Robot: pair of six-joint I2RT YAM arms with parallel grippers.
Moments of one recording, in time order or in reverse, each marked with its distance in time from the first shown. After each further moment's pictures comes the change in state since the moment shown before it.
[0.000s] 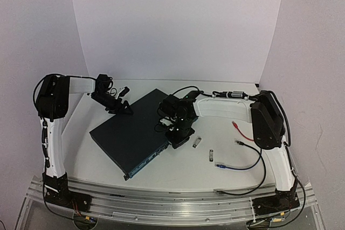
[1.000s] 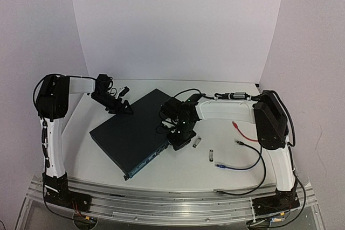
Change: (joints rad) left arm 0.000 -0.003 -0.001 0.004 0.000 -0.019; right arm 0.005 -0.049 -0.099 0.067 0.017 0.047
